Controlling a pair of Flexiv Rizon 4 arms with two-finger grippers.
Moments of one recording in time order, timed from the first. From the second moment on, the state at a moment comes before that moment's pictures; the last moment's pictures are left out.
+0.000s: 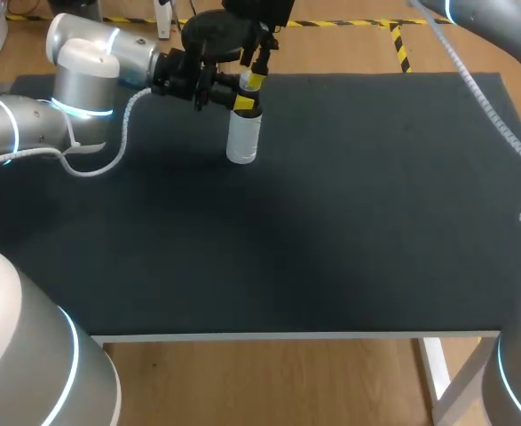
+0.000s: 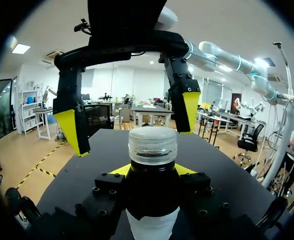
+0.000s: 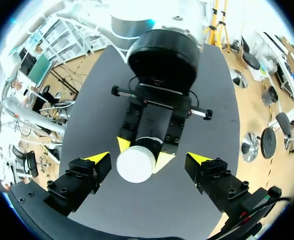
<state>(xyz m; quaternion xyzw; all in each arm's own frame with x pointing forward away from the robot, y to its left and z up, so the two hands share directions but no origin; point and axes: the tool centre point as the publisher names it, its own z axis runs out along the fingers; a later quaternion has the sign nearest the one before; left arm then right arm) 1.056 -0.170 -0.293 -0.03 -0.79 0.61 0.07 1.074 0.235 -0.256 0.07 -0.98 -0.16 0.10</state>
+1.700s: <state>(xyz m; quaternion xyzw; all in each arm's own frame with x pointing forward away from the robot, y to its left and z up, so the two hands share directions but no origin) 1.059 -0.169 -0.293 -0.03 -0.79 0.61 0.07 1.067 0.232 -0.253 0.24 -0.96 -0.14 0.04</state>
